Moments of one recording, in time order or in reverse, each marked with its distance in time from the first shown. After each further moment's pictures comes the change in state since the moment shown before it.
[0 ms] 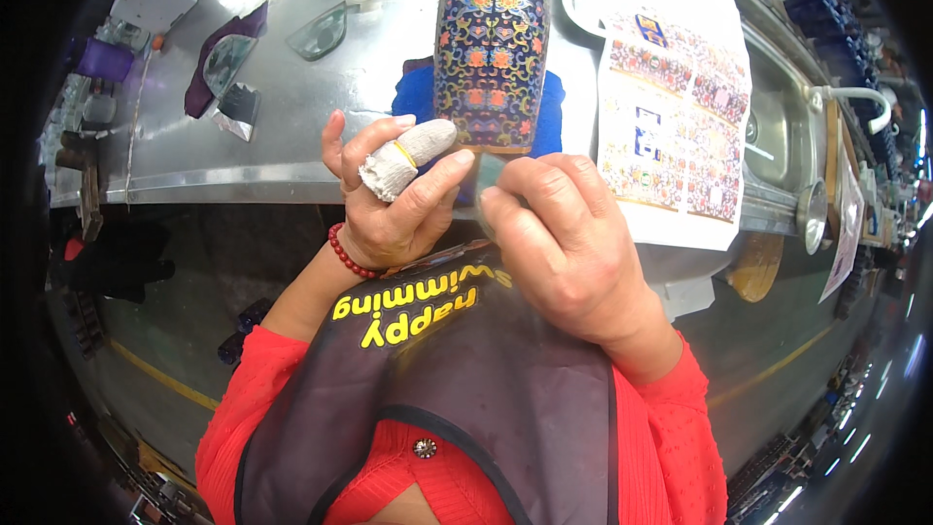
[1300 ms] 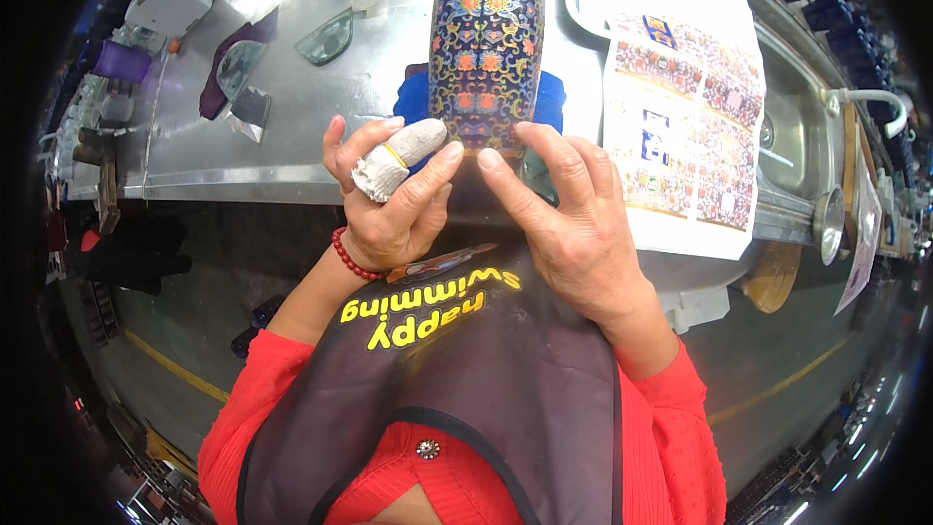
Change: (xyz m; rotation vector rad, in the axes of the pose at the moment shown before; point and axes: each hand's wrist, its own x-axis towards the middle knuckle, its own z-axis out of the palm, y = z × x) left_hand -0.004 0.000 0.001 0.055 -0.045 -0.019; right_hand -0.034 0.024 0.018 -0.070 -0.069 0.159
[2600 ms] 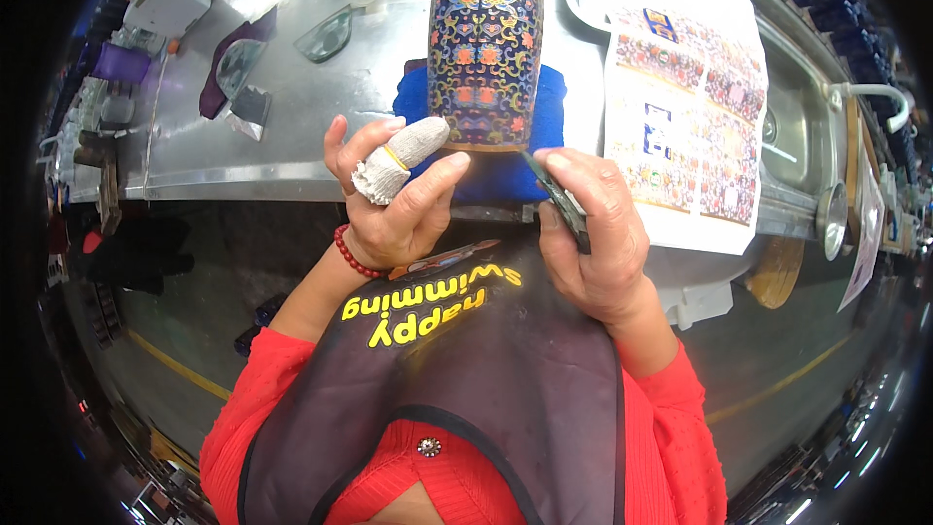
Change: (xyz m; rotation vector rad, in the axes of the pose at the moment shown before) left_hand -0.001 0.001 0.004 0.001 0.051 0.046; right_hand -0.017 -0.001 0.005 0.414 0.279 0.130
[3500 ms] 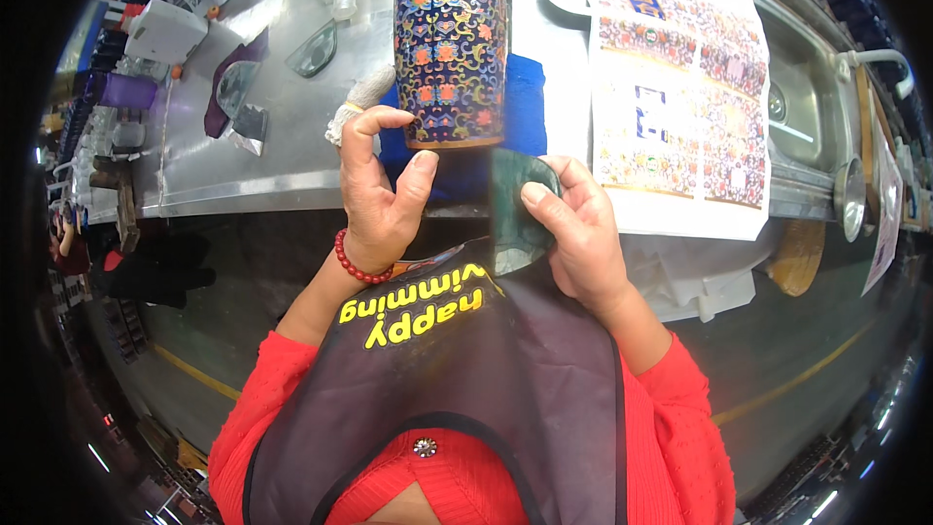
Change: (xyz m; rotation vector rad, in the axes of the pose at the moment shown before) left_hand 0.015 0.004 0.004 -0.457 -0.170 -0.410; right_hand -0.029 0.013 0.014 1.250 0.104 0.994
